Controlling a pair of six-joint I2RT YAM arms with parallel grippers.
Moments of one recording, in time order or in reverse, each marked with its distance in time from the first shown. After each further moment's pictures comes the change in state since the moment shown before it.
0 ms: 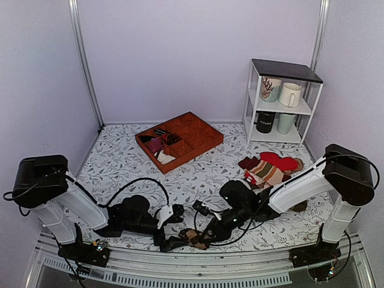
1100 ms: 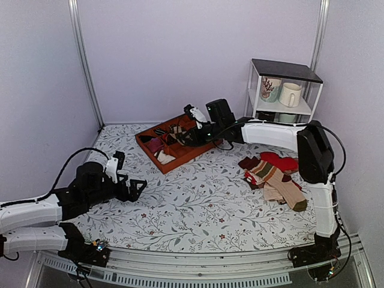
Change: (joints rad) left arm 0.468 -0.844 -0.016 -0.778 -0.325 -0.276; right arm -0.366 0.381 1.043 -0.344 0.325 -0.274
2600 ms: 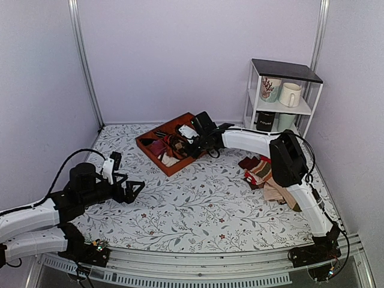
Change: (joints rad) left arm 0.080 -0.093 -0.041 0.010 0.143 0.053; right arm 0.016 0.359 0.383 -0.319 0.270 -0.266
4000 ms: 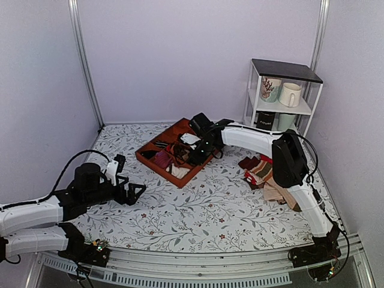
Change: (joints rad) left arm 0.022 0.095 0.000 0.016 0.019 0.035; right arm 0.036 -0.016 0.051 -0.322 0.043 -0.042
